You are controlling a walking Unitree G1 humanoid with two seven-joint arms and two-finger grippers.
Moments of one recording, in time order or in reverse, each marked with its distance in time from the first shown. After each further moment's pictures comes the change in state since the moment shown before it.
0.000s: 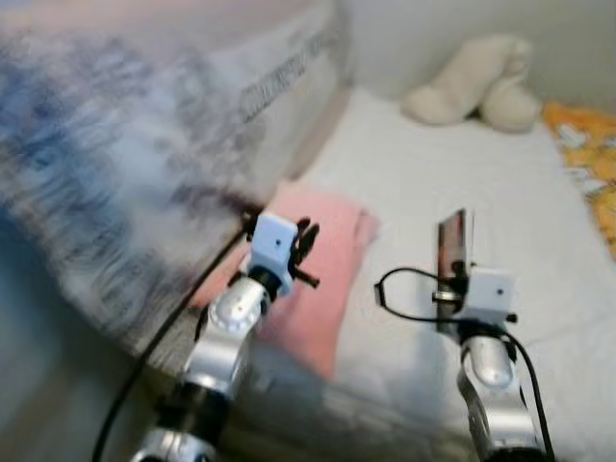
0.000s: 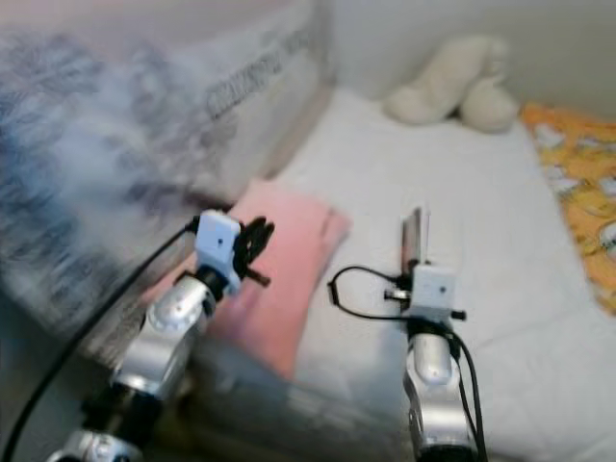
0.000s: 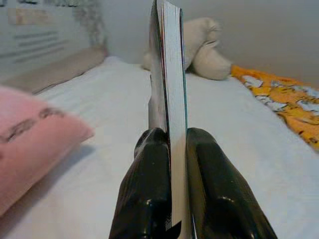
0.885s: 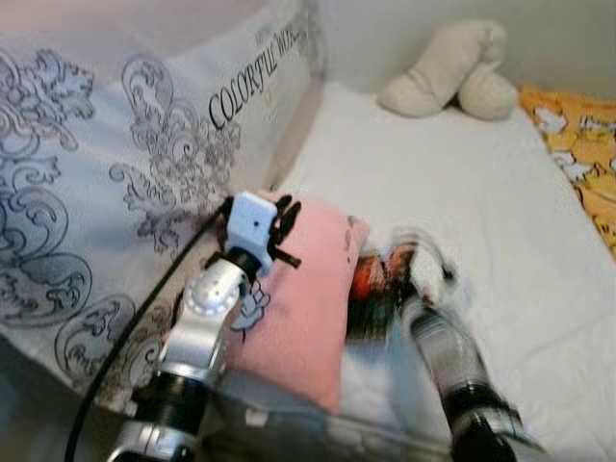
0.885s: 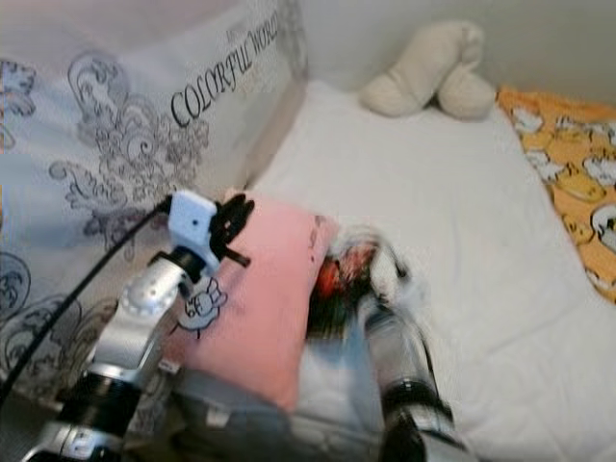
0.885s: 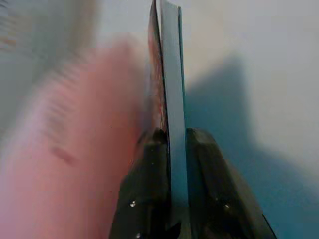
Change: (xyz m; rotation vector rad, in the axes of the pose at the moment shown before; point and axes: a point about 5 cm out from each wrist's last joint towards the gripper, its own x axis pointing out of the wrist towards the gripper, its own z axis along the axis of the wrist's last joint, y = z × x) left arm -0.006 0.023 0.022 0.064 -0.051 0.028; right arm 0.010 0.046 -0.061 1.043 0.561 0.060
